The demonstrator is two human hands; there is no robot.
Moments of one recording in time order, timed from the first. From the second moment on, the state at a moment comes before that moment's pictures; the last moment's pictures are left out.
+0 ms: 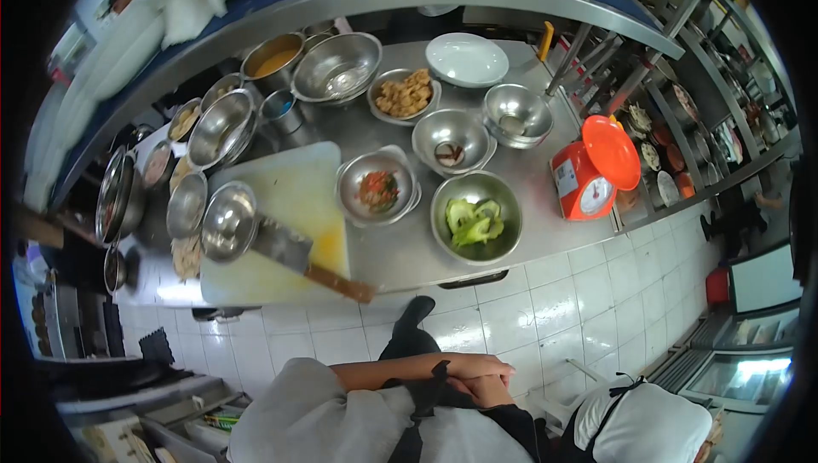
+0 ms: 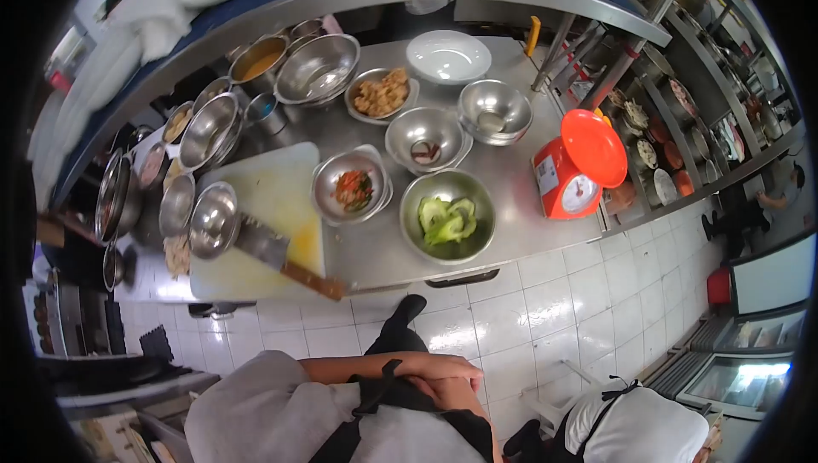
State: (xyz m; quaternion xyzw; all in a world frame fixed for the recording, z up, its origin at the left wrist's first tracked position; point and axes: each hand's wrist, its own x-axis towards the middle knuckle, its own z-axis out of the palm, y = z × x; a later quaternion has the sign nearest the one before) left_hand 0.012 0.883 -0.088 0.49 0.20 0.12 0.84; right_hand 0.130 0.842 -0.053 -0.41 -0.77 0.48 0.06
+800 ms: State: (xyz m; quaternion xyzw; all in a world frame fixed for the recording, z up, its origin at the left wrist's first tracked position) left_hand -0.093 1.060 0.031 0.56 0.62 0.46 0.28; right_hand 0.179 0.797 -0.032 -0.57 -0.64 0.49 0.15
